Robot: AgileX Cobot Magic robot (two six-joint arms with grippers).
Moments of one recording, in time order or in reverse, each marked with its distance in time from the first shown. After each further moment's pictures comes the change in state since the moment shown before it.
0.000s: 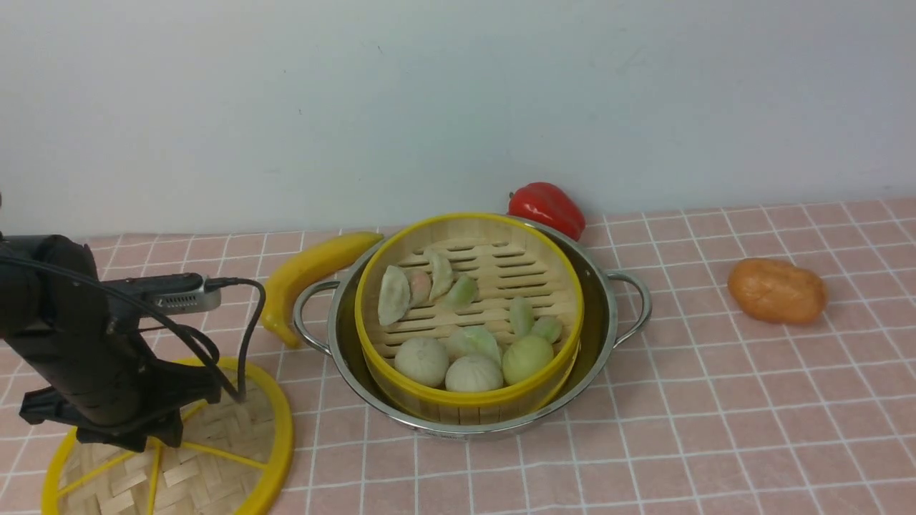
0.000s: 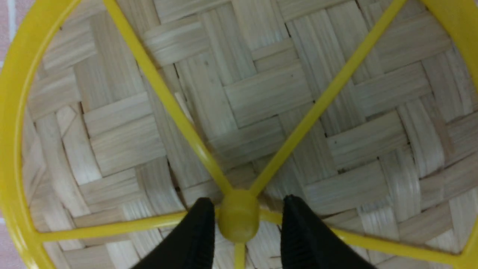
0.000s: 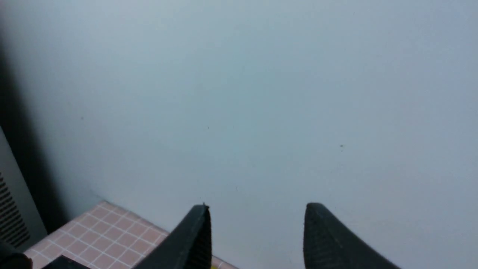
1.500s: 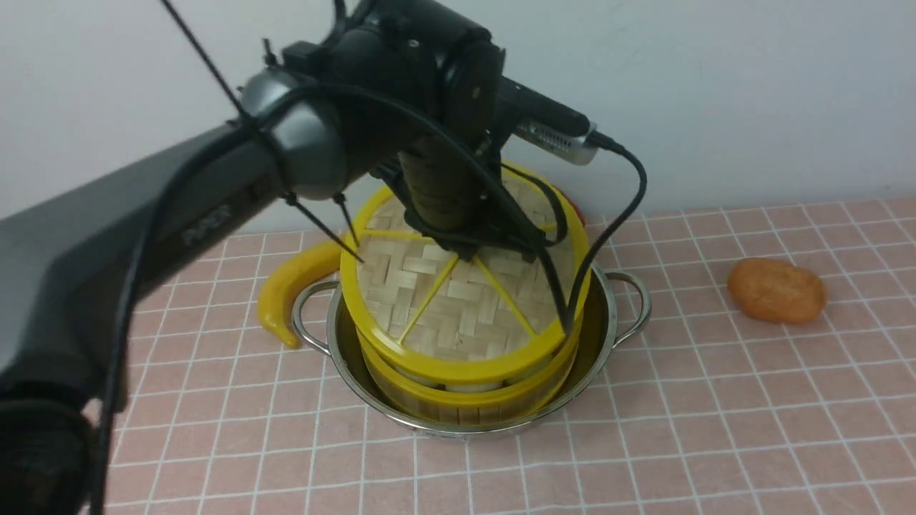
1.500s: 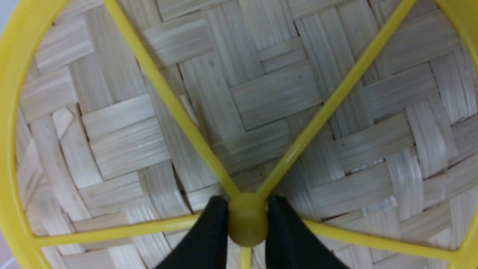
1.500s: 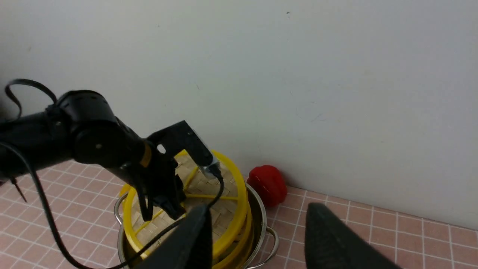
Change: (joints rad) right arm 0.000 -0.433 0.612 -0.135 0.004 0.157; left arm -0.675 0.302 -0.911 0.188 0.401 0.034
